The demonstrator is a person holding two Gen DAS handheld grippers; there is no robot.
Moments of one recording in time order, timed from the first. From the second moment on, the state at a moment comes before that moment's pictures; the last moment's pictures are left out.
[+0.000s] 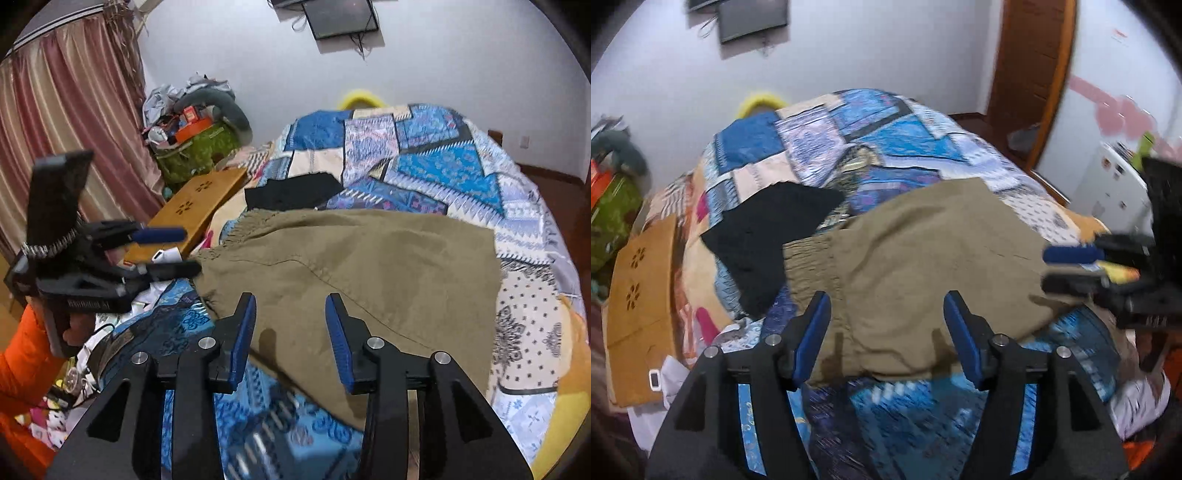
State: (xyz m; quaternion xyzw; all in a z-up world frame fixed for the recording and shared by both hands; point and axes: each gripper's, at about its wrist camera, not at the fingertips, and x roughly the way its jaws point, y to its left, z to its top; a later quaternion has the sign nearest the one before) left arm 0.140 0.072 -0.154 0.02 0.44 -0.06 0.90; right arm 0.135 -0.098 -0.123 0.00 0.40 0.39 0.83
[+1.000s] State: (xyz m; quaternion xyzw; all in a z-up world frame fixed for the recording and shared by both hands) left arm 0.178 0.131 -0.166 0.03 0.46 0.02 0.89; right arm 0.149 -0.245 -0.155 0.04 0.47 0.24 0.85
